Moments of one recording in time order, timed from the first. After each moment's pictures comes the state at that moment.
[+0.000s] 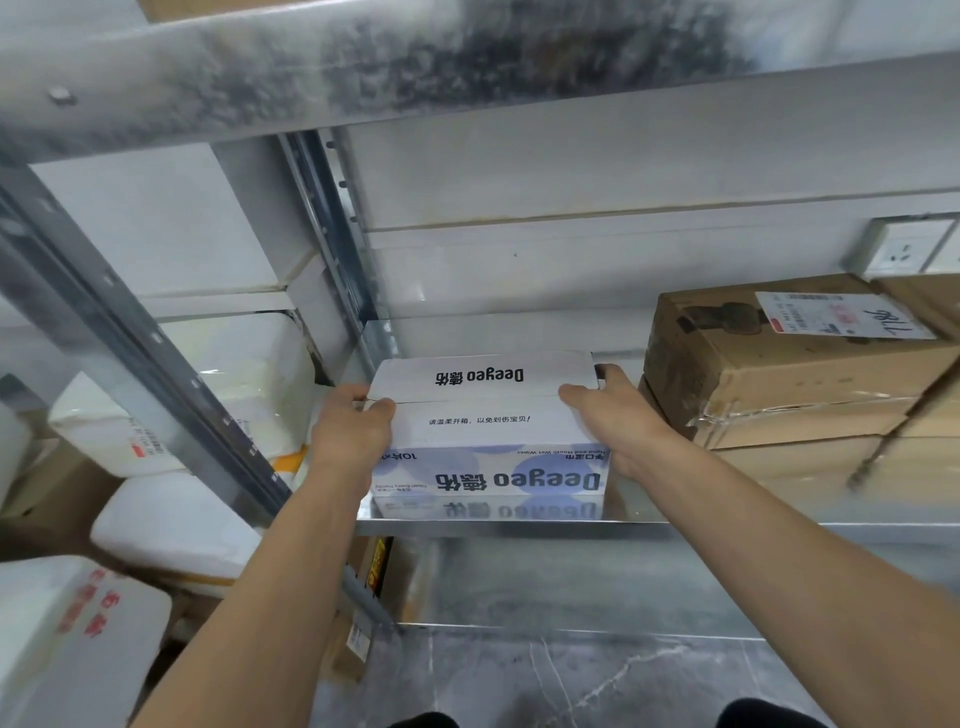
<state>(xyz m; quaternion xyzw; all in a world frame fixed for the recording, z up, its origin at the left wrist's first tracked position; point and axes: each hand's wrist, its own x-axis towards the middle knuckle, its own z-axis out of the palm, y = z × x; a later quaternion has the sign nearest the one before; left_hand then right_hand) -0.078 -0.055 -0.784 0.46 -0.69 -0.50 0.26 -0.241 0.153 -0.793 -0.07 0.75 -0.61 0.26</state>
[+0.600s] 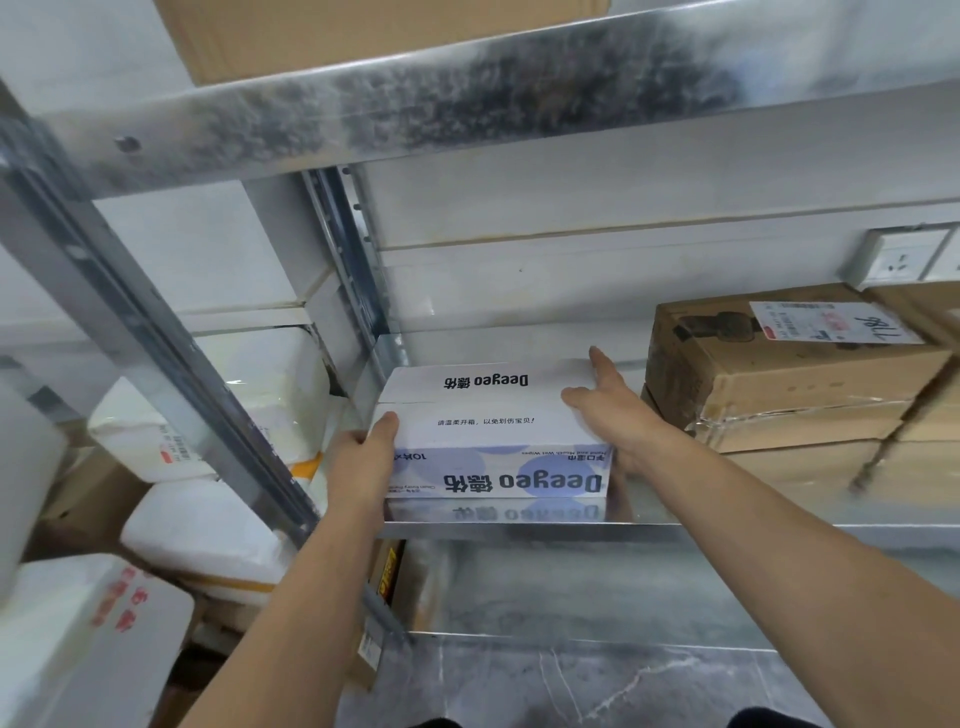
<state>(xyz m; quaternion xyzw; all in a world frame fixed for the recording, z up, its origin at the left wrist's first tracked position) -0.054 -0.027 -0.784 0.49 -0.59 -0.59 0.27 -0.242 0.162 -0.777 -0.17 0.78 -0.55 0.25</state>
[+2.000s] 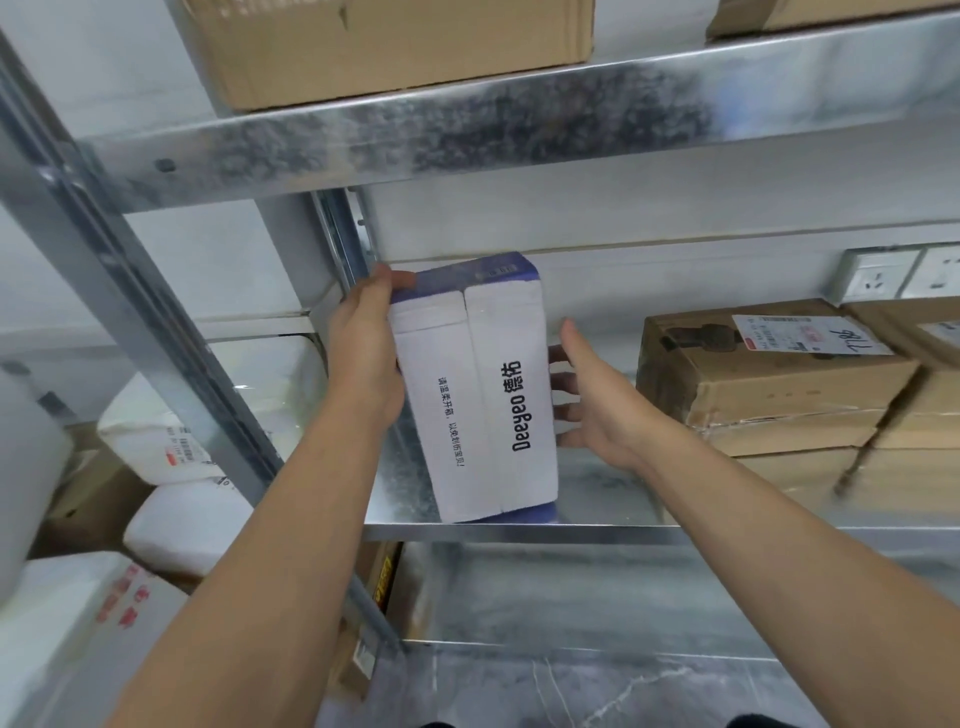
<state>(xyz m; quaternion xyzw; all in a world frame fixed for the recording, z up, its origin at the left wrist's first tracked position) -0.094 0.000 -0.657 0.22 -0.52 -0.72 0.41 -0.194 0.173 -0.708 -0.15 0.65 -0.65 0.36</state>
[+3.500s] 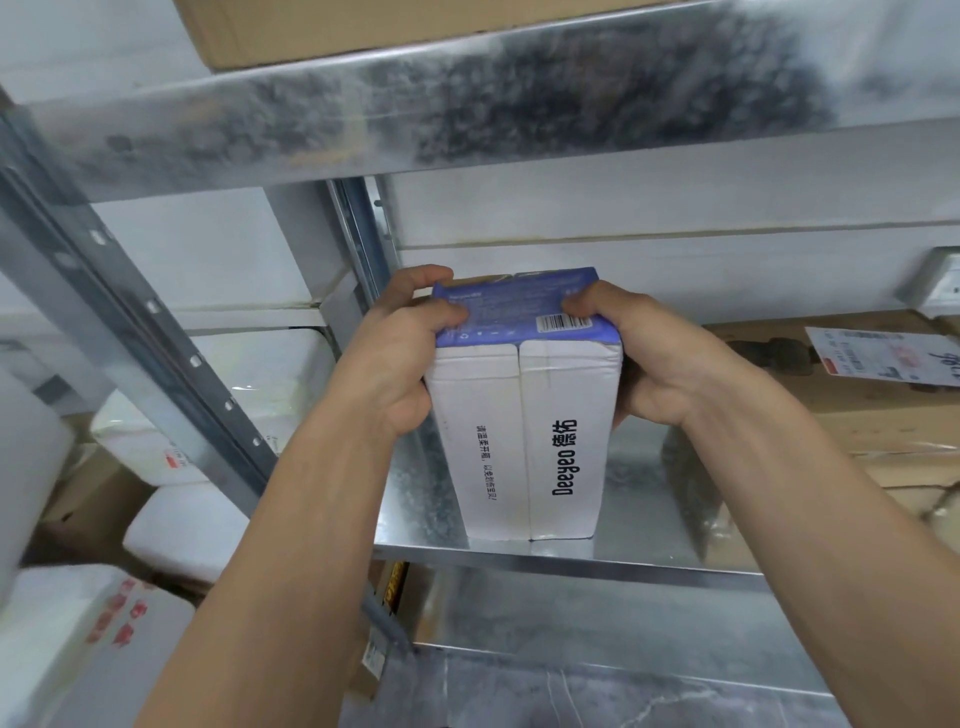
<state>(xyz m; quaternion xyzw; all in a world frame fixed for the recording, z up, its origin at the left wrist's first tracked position) -0.099 -0.001 -0.640 0.25 -0.58 -0.73 0.28 -0.229 0.139 -0.659 -0.17 0.68 -0.61 0.37</state>
